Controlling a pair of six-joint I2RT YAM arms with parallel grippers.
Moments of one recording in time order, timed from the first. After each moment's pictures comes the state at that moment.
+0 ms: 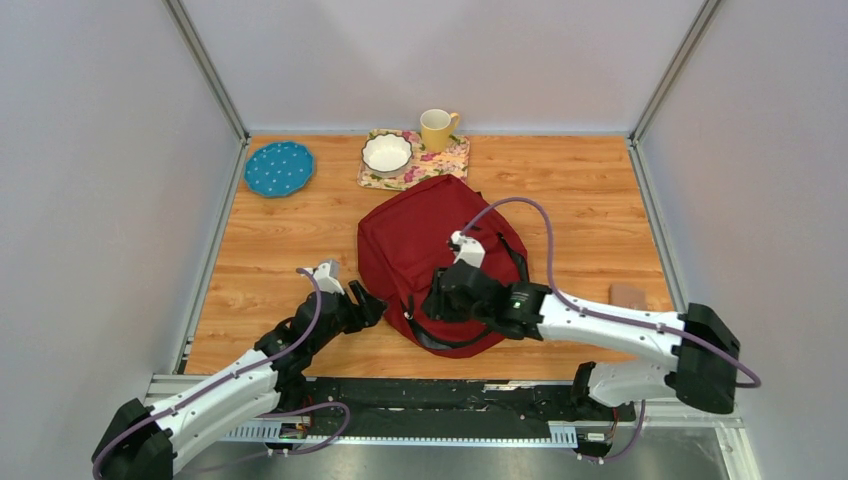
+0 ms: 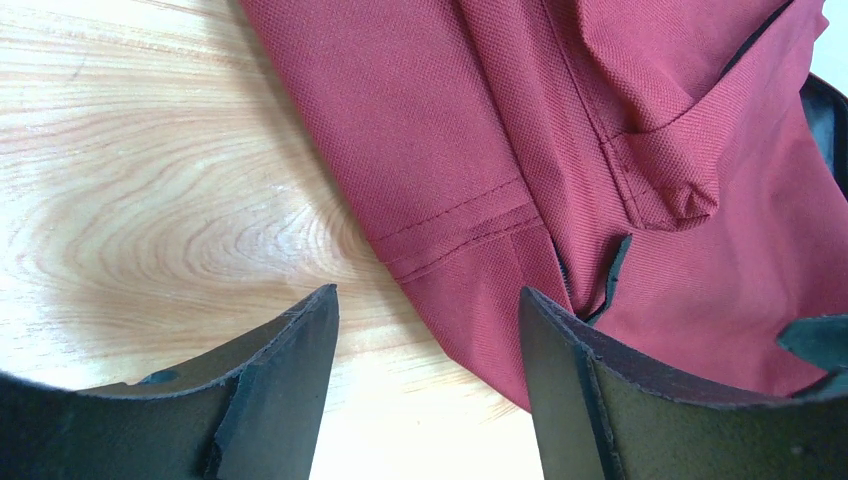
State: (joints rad) left arm -0.72 0.63 0.11 0.02 -0.16 -0.87; right arm 1.13 1.23 0.84 -0.35 0.24 0.96
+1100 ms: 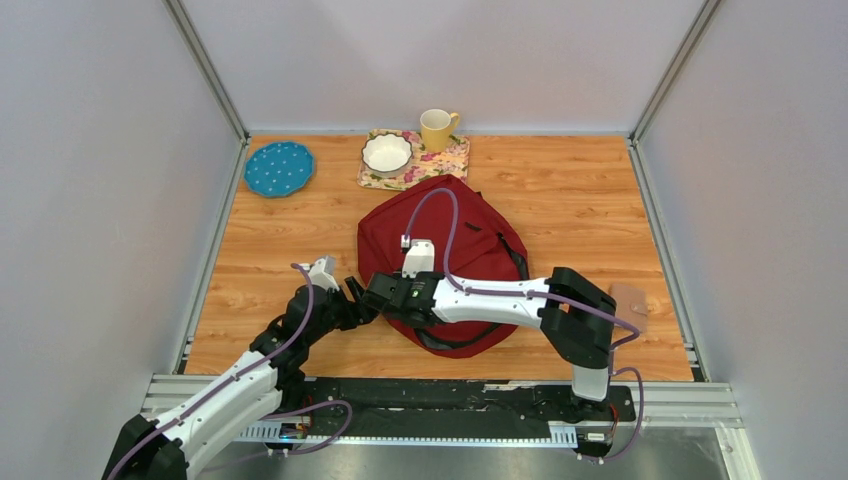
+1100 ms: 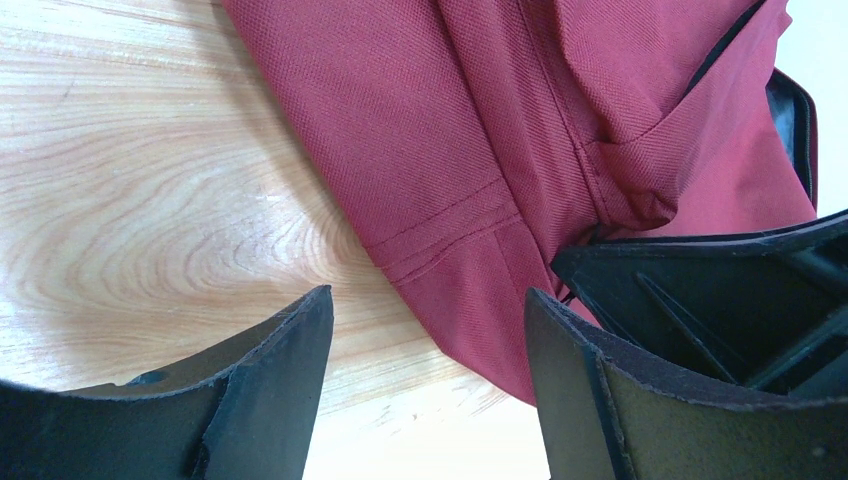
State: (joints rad) left arm -0.56 0.61 0.11 0.02 0.05 -0.82; right arm 1.24 1.87 1.36 -0.71 0.63 1.17
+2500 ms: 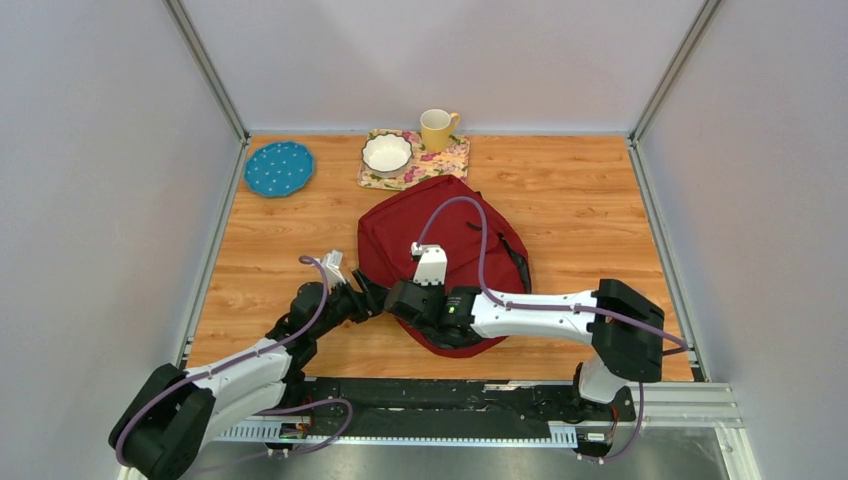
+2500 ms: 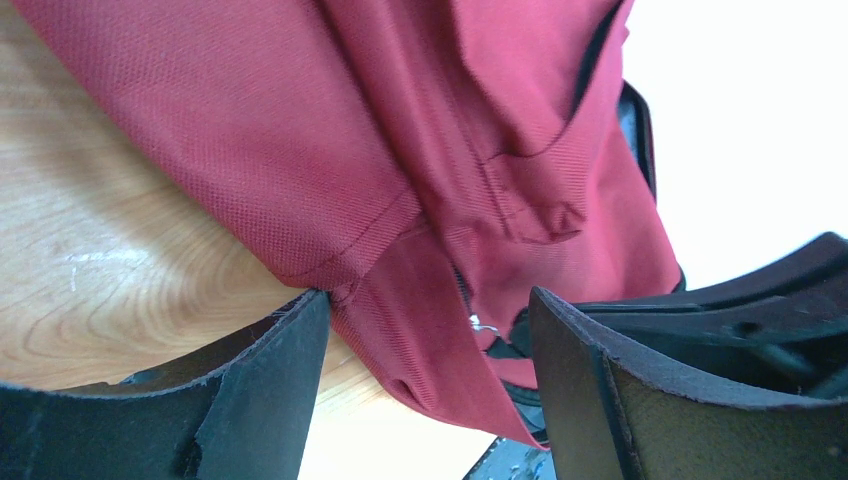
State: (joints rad) left arm -0.55 0.92 0.05 0.56 0.22 -0.98; right arm 1.27 1.63 1.10 -0.46 0.57 1.02
